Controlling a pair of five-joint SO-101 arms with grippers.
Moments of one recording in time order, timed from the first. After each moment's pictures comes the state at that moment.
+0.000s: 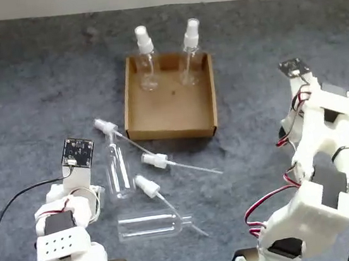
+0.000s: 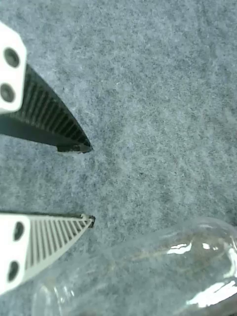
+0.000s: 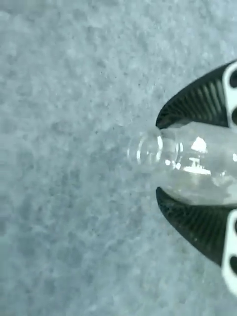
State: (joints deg) left arm -17.3 -65.0 88.6 42.4 -16.0; right arm 20.7 9.8 14.5 61.8 43.1
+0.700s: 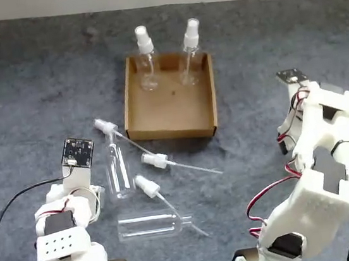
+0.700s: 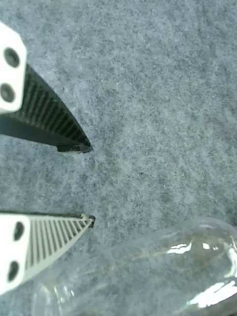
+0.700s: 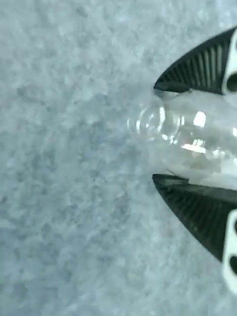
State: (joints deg) left arm -17.3 -65.0 88.6 42.4 -16.0; right arm 21.2 15.6 9.9 70.8 38.0
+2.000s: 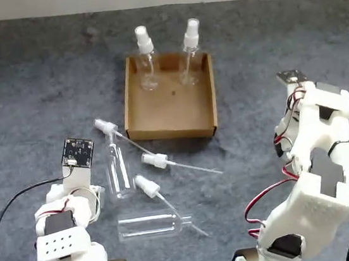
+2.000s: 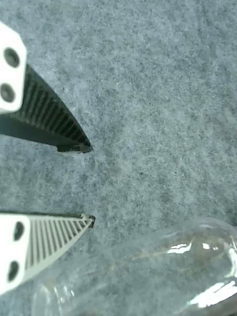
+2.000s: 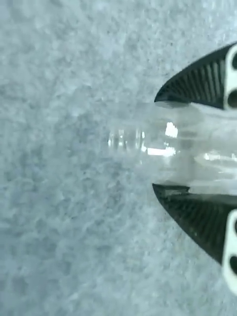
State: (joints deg) left arm -17.3 -65.0 88.6 42.4 -16.0; right arm 19.4 15.1 12.8 70.9 33.0
